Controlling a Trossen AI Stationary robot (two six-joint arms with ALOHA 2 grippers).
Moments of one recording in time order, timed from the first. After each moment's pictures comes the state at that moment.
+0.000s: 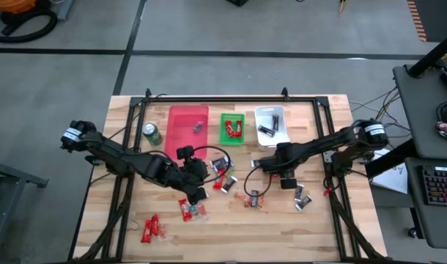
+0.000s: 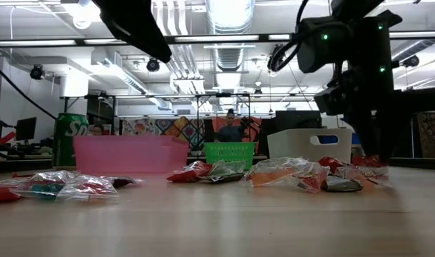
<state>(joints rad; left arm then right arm) -0.38 1.46 1.13 -0.61 -0.58 -0.42 0.09 1.61 0.91 -0.97 0.11 0.06</state>
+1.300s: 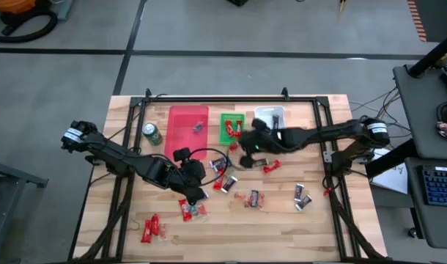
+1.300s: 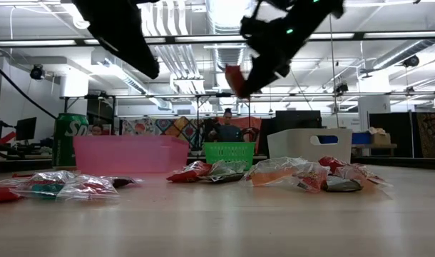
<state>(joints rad) -0.39 1.47 1.09 -0.67 -0.58 -0.52 -0.06 1.59 1.13 -0.34 0.36 0.08</state>
